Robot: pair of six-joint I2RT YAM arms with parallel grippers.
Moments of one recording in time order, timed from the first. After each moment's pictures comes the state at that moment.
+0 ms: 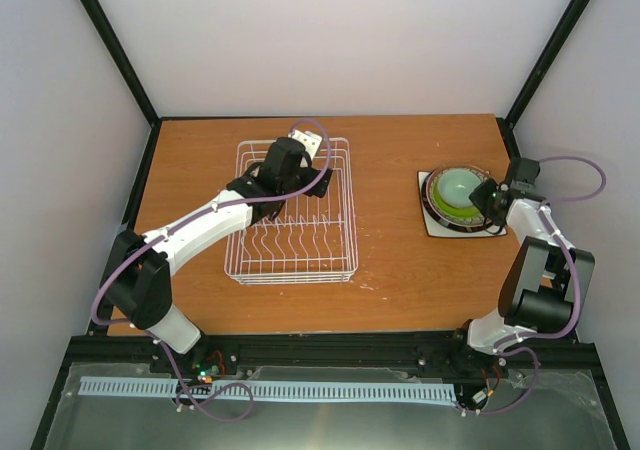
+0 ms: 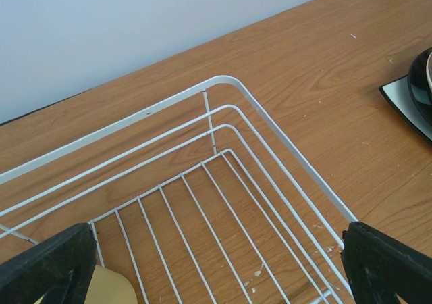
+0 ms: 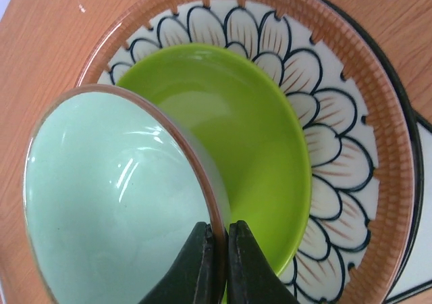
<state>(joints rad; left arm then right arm) -0.65 1.58 1.23 -0.20 -0.20 -0.06 -0.31 1.54 0.98 -0.37 -0.21 0.56</state>
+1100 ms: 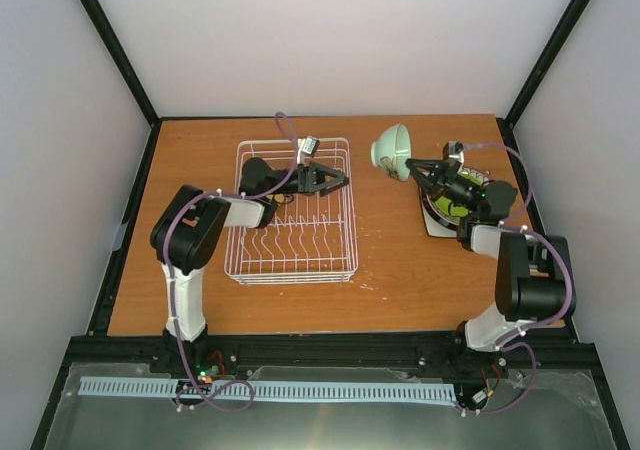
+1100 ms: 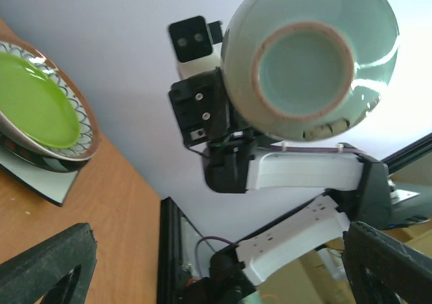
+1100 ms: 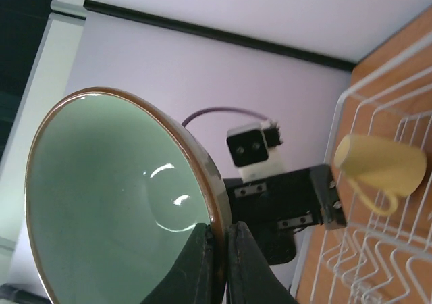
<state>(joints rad) -0.44 1.98 1.04 1.32 1.13 -1.33 -0.10 1.54 0.64 1.37 -1.17 1.73</state>
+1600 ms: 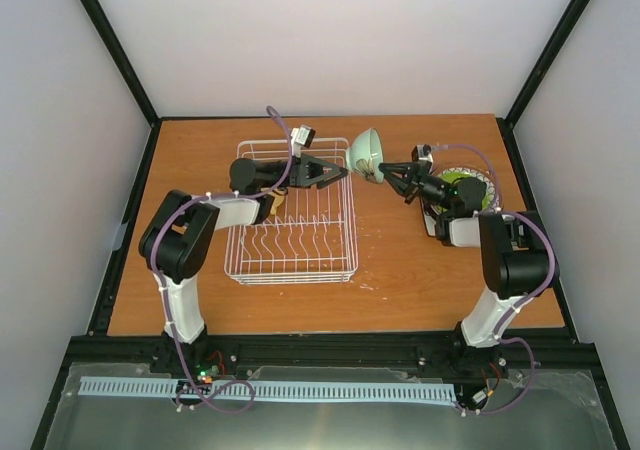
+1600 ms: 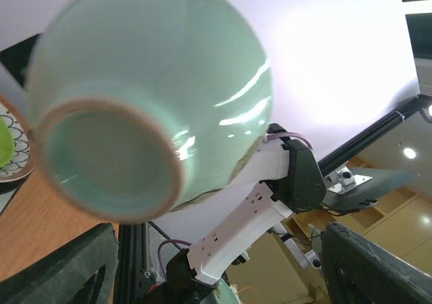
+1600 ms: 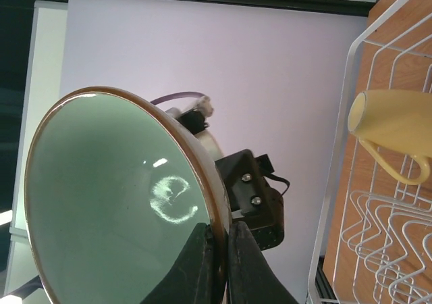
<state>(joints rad) -0.44 1.93 1.06 1.52 1.16 -1.59 0.08 1.73 0.68 1.50 -1.12 1.84</state>
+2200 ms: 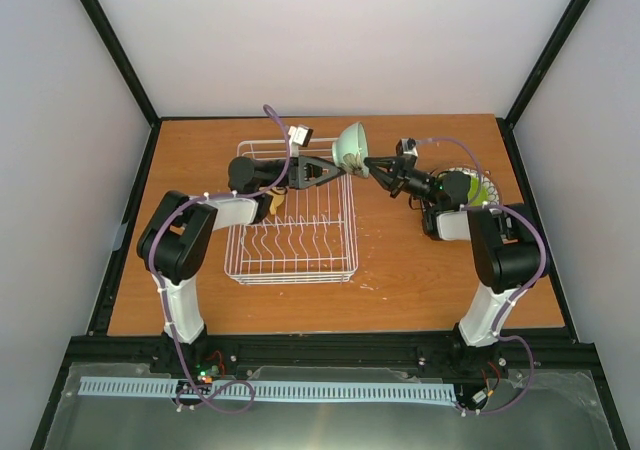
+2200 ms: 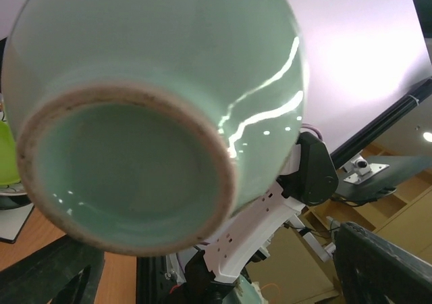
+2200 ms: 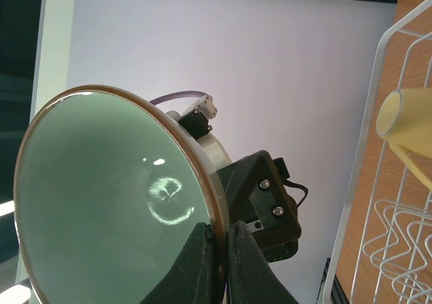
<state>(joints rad) -0.44 1.90 1.06 1.50 1.16 -1.49 0.18 1.80 0.77 1.50 -1.06 1.84</state>
